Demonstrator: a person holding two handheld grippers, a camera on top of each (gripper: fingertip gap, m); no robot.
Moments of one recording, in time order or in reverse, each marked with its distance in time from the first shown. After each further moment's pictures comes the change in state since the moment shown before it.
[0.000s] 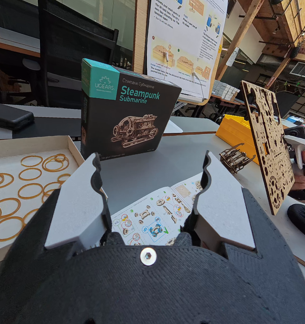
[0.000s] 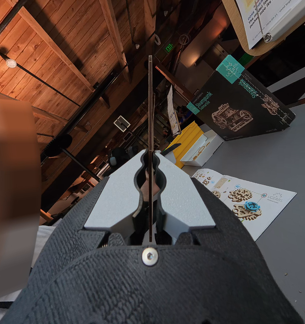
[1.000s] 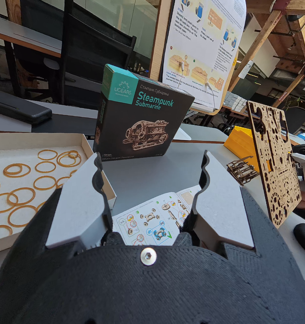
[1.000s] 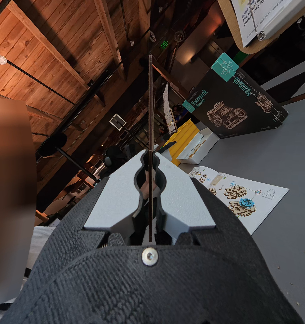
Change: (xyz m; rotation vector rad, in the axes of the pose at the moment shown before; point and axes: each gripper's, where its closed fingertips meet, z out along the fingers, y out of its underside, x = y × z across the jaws) left arm -0.018 -0.009 -0.007 0.042 -0.091 -0.059; right arm 0.004 0.000 -0.001 -0.013 0.028 -0.002
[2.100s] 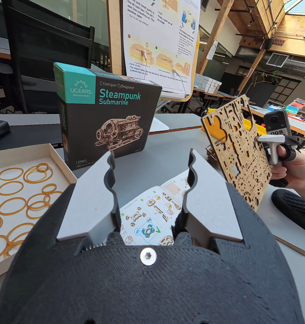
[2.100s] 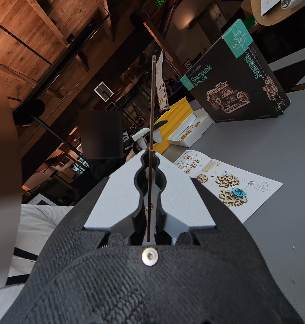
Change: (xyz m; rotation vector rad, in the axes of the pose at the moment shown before) left arm 0.035 0.008 0.003 -0.058 0.178 0.096; right arm 0.003 0.025 0.009 -0.167 0.050 -0.099
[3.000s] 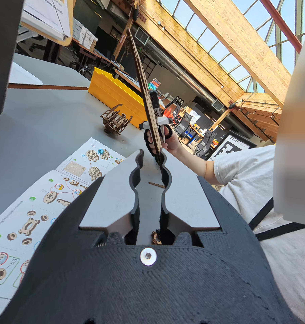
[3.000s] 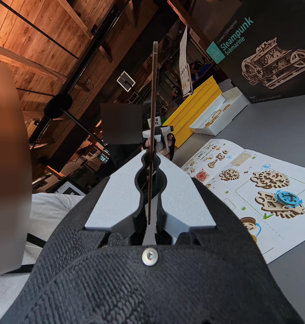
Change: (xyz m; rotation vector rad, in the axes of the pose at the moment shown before) left arm 0.088 0.025 -0.019 -0.208 0.713 -0.331; right arm -0.014 0.032 0.029 -0.069 -0.142 0.081
